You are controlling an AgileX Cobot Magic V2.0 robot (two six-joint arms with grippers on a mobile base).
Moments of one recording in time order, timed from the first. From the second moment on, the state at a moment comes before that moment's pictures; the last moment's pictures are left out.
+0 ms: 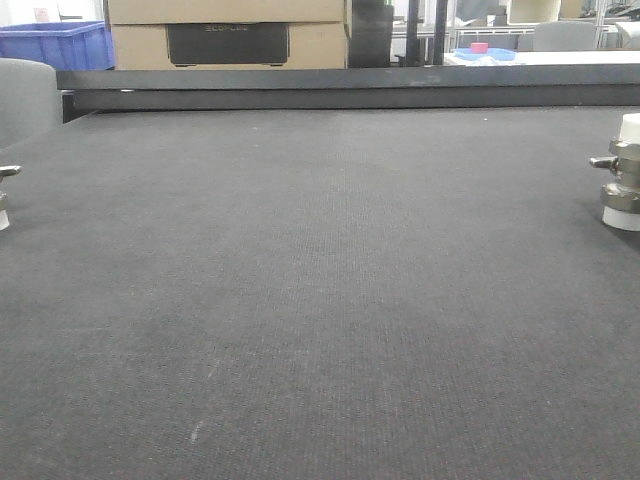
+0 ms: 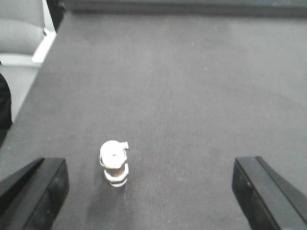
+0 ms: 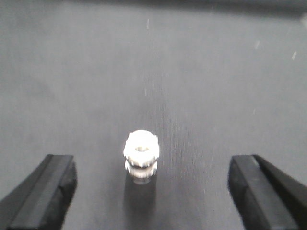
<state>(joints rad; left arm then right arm) 0.02 0.98 -1.09 -0.02 0.67 0.02 -0.01 1.05 -1.16 0.09 0.77 -0.11</state>
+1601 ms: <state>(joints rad) 0.02 1.01 -1.10 -0.02 0.73 0.02 -0.01 1.96 -1.61 0.13 1.04 -0.20</state>
